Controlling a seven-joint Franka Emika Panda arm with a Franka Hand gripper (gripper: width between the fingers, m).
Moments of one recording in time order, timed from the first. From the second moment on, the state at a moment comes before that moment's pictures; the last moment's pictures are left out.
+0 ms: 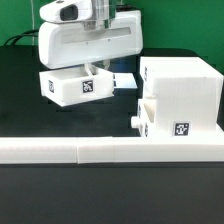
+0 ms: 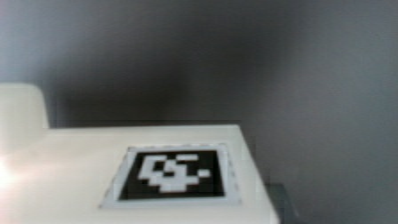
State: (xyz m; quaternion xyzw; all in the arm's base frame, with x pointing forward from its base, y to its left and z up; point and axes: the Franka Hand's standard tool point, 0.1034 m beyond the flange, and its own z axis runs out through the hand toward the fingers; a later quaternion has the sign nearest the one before) arm 0.468 -0.030 0.045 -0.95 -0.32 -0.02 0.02
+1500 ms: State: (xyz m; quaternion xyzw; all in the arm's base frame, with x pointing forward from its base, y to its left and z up) arm 0.516 -0.040 0.057 -0.70 -0.72 0.01 -0.01
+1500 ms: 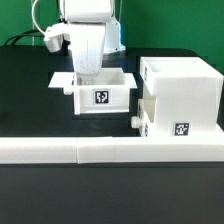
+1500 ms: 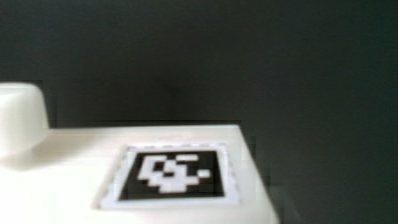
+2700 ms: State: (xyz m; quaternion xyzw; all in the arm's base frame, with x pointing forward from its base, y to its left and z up) arm 0.537 -0.027 0.060 -0.69 -0.72 0.02 0.00
